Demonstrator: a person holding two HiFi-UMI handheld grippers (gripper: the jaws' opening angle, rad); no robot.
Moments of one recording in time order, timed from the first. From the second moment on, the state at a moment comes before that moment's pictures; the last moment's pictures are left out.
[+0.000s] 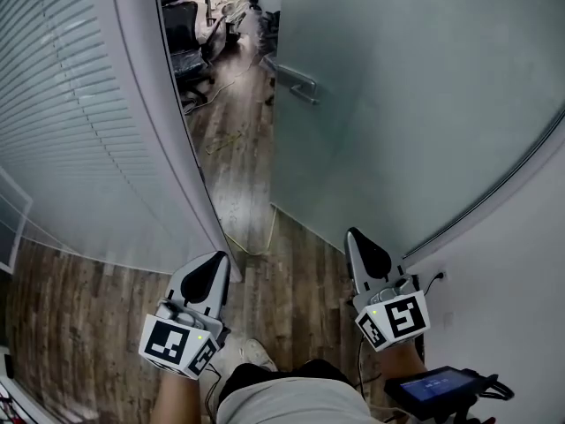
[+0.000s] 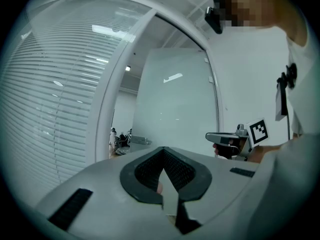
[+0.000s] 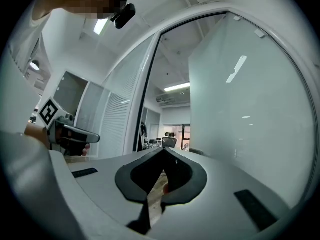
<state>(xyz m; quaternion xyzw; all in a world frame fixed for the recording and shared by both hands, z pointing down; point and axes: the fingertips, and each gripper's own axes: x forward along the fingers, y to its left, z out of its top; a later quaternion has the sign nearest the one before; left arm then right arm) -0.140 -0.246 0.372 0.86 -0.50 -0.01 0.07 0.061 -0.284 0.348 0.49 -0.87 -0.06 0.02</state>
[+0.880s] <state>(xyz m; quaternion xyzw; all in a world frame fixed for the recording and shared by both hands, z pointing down) -0.030 -0.086 0.412 0.84 -0.54 0.02 0.02 0.166 -0.140 0.396 0.45 -0.89 -0.04 -0.02</state>
